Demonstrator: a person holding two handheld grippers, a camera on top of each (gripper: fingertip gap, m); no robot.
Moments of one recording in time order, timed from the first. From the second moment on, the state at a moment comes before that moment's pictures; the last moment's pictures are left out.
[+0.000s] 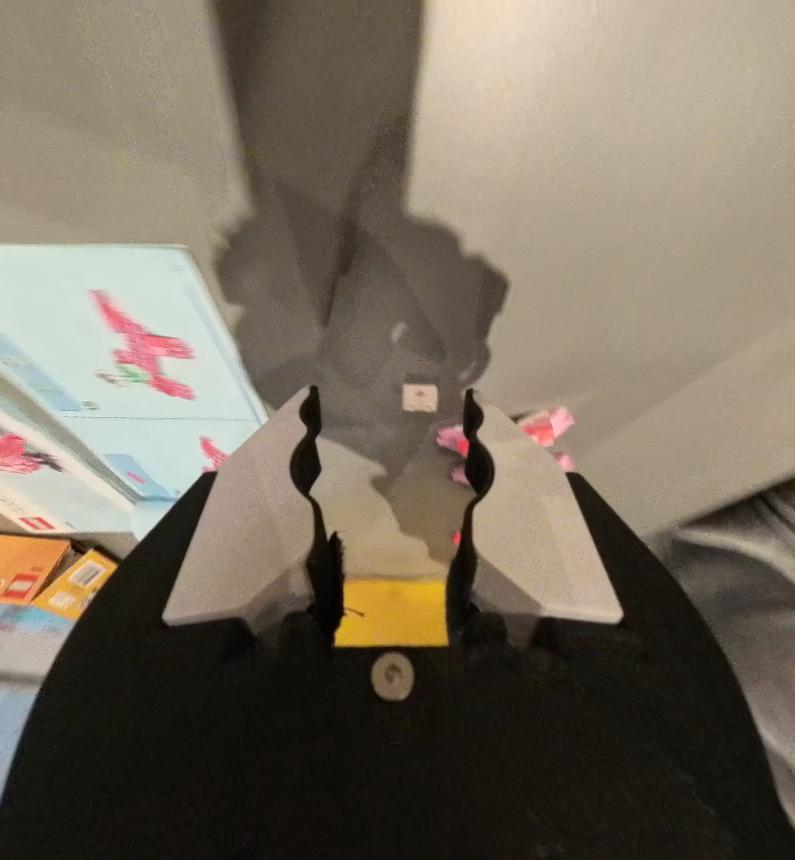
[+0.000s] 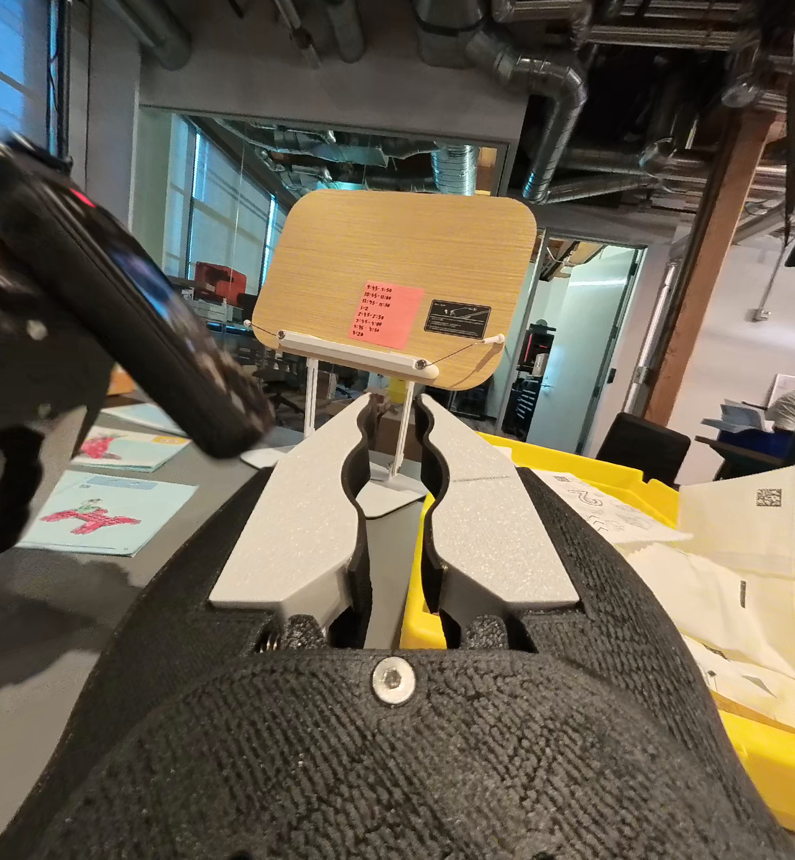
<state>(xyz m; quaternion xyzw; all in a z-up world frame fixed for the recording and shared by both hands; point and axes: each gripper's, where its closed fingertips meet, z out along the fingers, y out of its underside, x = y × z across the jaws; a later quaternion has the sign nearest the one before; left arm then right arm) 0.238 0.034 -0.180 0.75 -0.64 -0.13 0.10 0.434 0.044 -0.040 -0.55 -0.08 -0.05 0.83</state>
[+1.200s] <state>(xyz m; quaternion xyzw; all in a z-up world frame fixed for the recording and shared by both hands) 0.150 0.038 -0.132 0.61 -0.54 0.21 -0.54 0.271 0.027 -0.145 -0.66 -0.49 0.17 0.55</state>
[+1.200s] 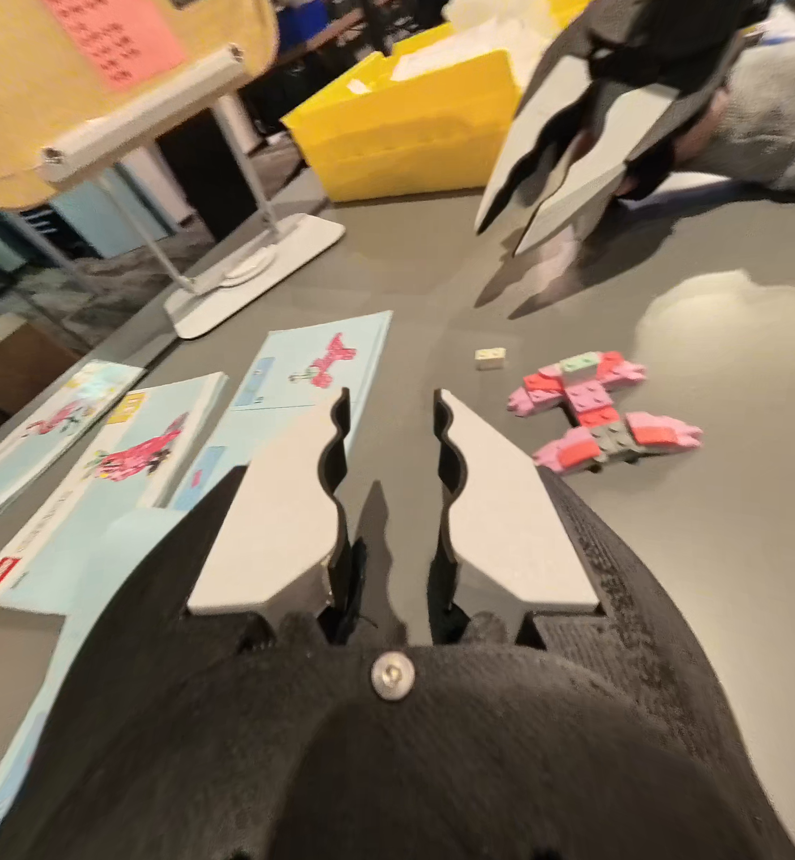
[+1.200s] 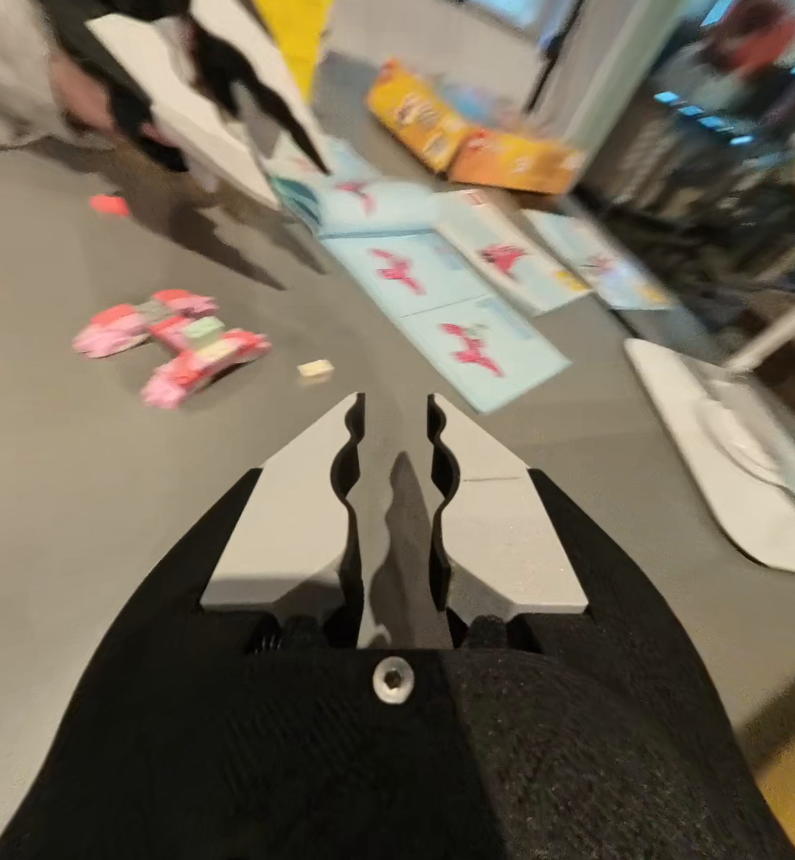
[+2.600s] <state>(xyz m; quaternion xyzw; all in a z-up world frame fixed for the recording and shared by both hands) 0.173 -0.040 -0.161 0.28 -0.75 -0.04 -0.60 0.172 -0.034 -0.147 -0.61 -0.58 0.42 0.33</state>
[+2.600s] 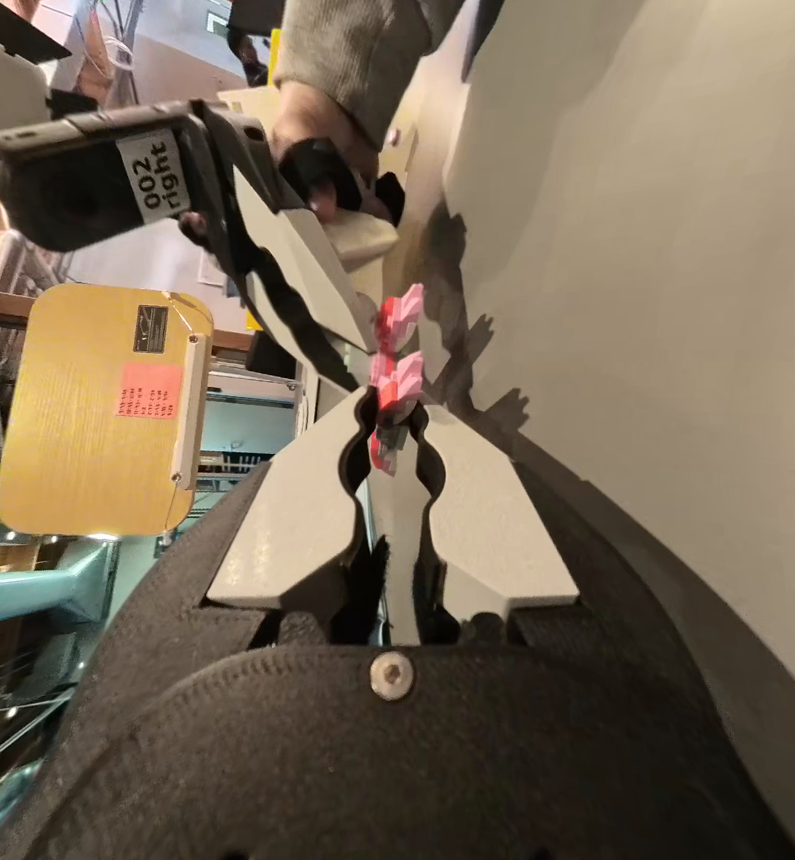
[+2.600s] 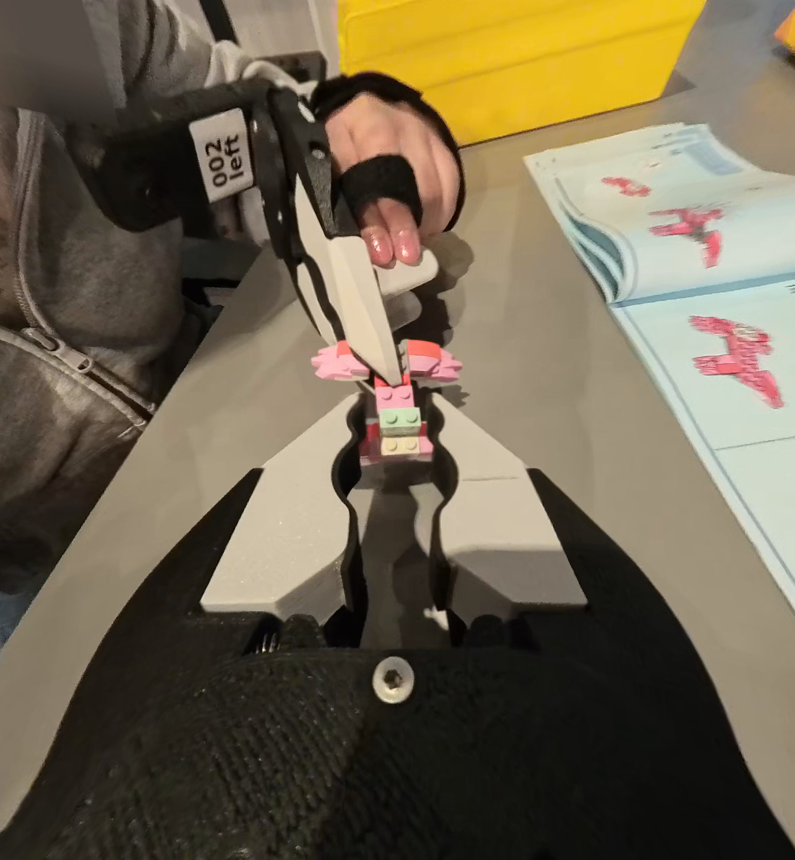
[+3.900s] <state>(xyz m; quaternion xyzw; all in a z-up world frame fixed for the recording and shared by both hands) 0.172 -0.032 -0.139 0.23 -0.71 -0.06 -0.66 0.193 -0.025 -0.120 -0.61 -0.55 0.46 0.34</state>
